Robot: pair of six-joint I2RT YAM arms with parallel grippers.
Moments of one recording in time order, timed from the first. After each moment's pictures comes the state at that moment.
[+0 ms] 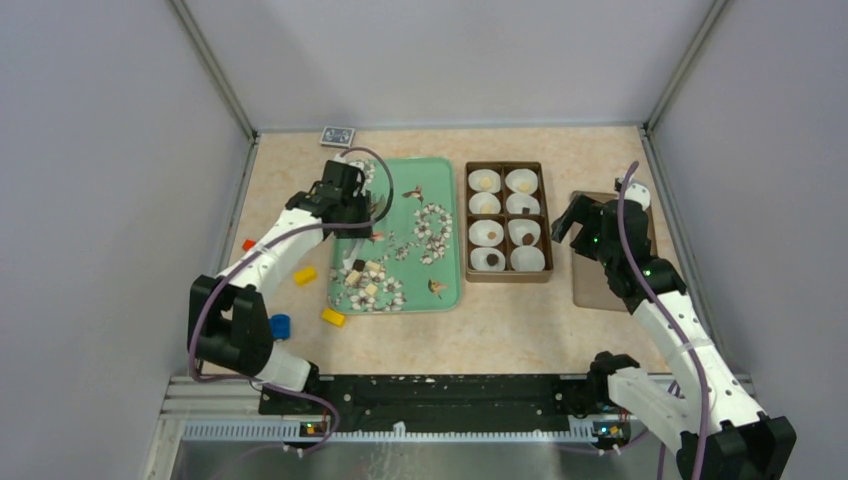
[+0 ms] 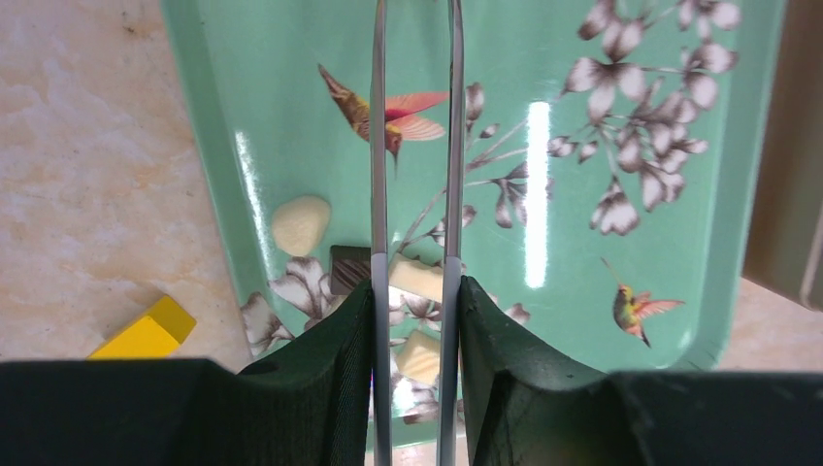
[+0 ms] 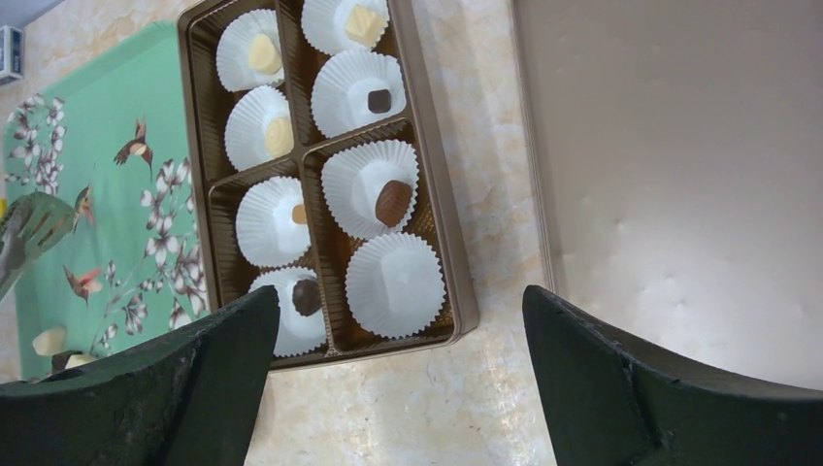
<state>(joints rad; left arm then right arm) -0.31 1.50 1.14 -0.61 -0.04 -0.29 0.23 0.86 0.79 -0.48 0.18 0.54</state>
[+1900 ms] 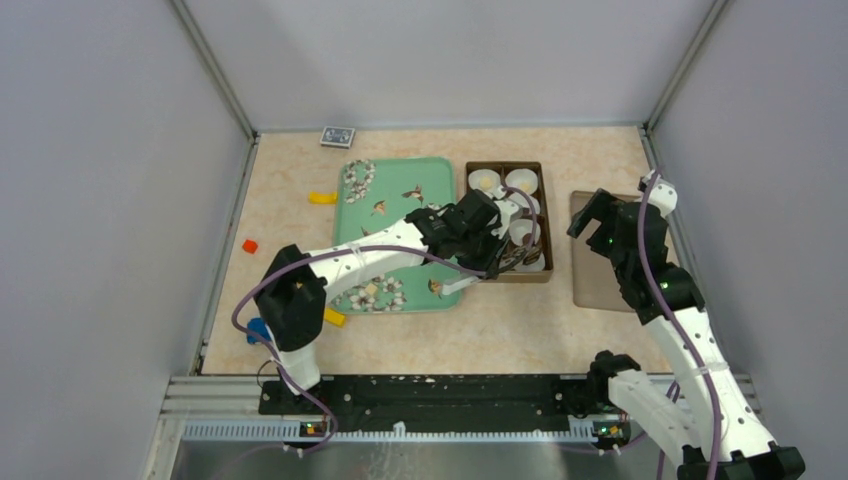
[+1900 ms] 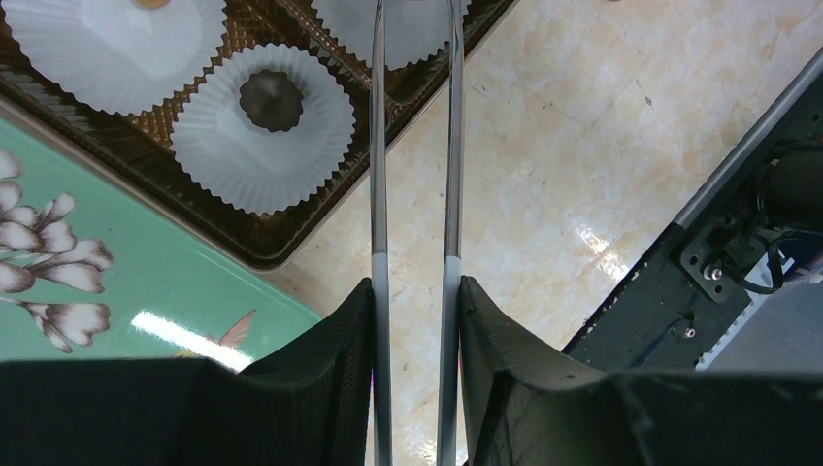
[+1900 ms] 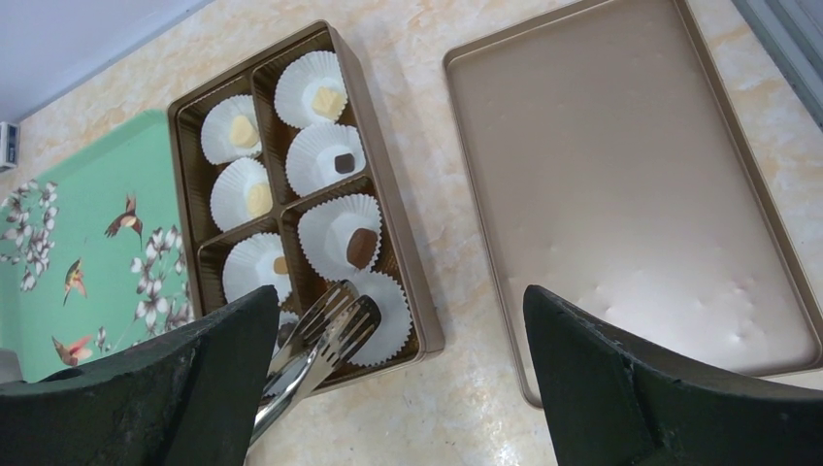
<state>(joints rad) -0.95 1.79 1.47 -0.55 0.16 -0.27 0.23 0.77 0.86 -0.57 0.34 0.54</state>
